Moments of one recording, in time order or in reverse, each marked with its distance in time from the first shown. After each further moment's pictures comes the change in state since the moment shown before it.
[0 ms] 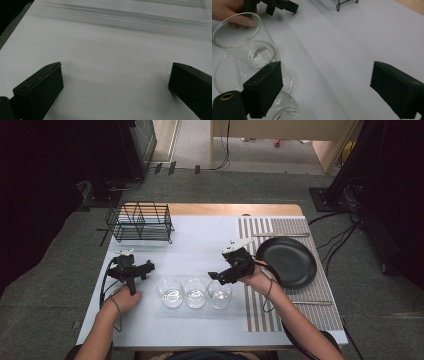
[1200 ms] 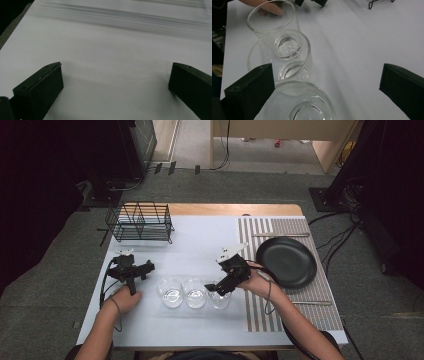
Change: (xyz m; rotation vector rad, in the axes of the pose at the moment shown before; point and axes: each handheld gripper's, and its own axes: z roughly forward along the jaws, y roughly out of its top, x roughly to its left) left arm 0.000 0.000 0.000 0.000 0.000 0.000; right arm 0.017 -0.003 0.007 0.038 0.139 -0.103
